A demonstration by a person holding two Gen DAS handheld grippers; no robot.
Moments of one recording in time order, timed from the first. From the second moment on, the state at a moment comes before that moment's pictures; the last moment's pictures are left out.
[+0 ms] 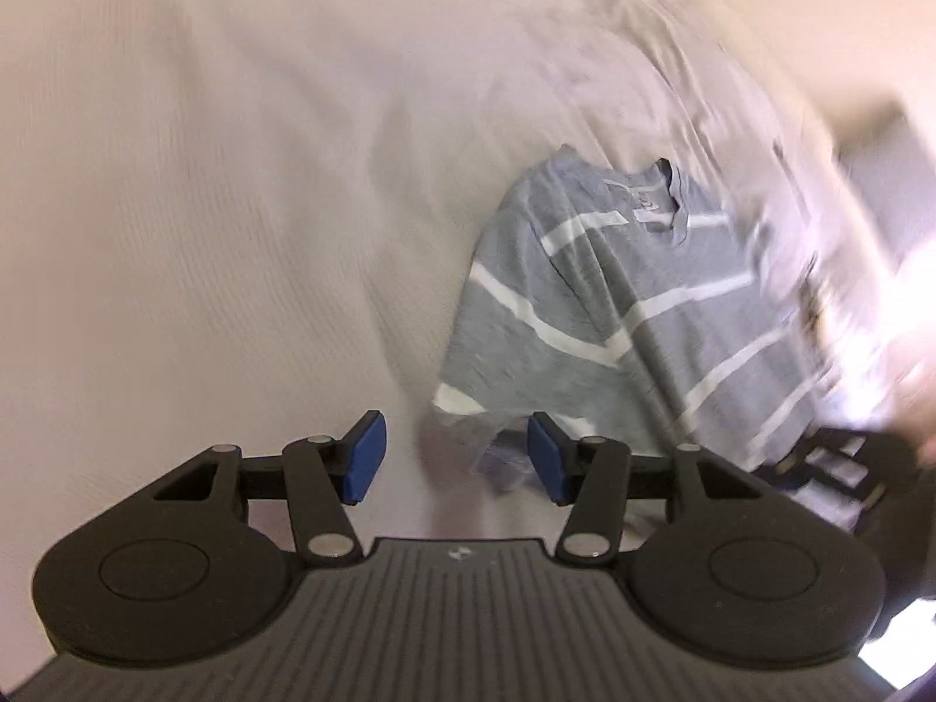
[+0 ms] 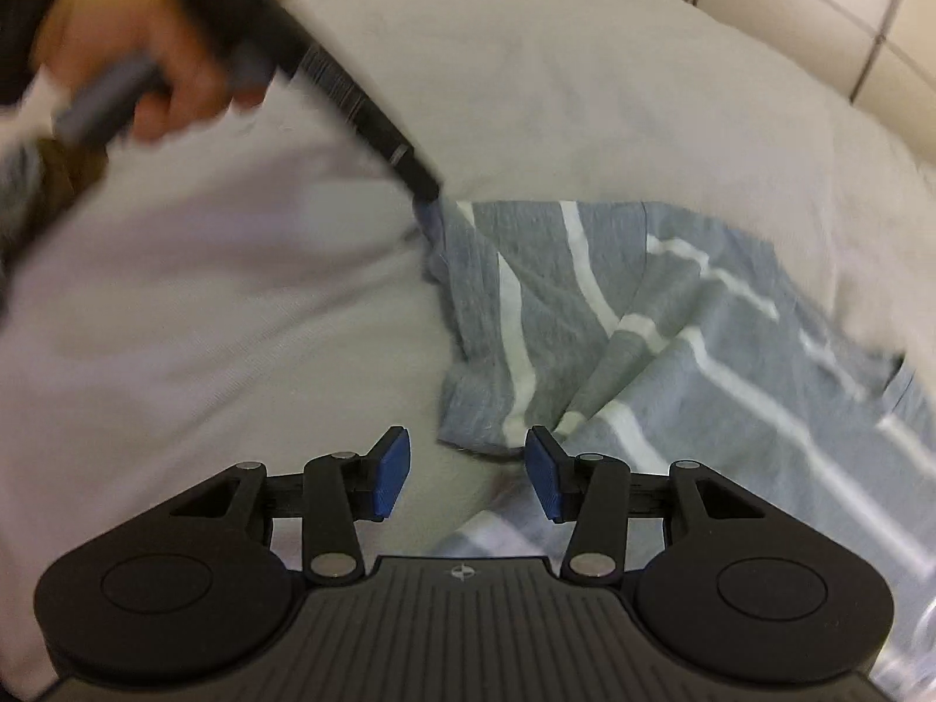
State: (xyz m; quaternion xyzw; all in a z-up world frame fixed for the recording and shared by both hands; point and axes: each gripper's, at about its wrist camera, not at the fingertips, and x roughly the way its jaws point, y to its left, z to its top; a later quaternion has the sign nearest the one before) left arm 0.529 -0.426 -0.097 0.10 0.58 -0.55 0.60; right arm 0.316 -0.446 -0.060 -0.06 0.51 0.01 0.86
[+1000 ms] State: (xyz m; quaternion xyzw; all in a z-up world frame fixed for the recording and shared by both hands) left arm 0.578 -0.409 -0.098 0.01 0.60 -0.48 0.64; right arm 0.339 -0.394 -0.076 -0.17 0.50 0.07 0.85
